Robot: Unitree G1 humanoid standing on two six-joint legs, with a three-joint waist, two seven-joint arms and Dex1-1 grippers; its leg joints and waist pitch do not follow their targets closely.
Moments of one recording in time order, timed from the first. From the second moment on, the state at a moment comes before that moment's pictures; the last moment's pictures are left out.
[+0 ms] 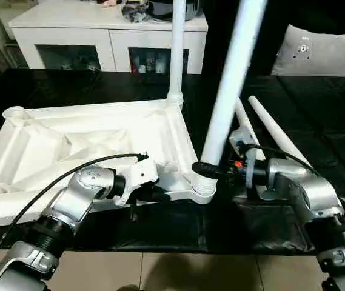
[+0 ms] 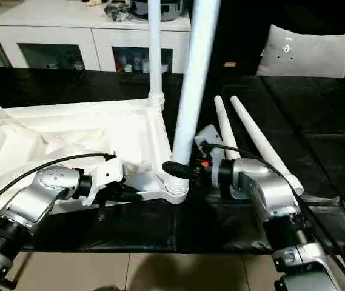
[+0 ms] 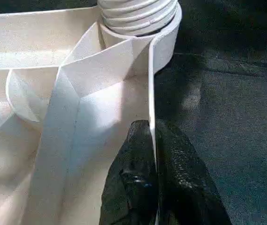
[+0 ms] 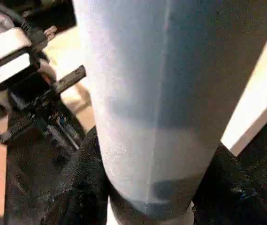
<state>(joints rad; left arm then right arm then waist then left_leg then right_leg) -0.49 0.45 -0.37 0.39 -0.01 0.13 -1.13 -0.46 -0.38 0.12 0.34 0.38 0.41 0.99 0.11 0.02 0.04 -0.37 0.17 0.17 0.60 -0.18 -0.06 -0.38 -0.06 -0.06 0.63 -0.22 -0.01</state>
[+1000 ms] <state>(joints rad) -0.54 0.43 -0.39 0.48 0.00 0.08 -1.17 -0.43 -0.45 0.21 0.25 0.26 0.32 1.04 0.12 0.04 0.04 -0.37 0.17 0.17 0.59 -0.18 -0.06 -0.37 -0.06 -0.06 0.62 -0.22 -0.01</state>
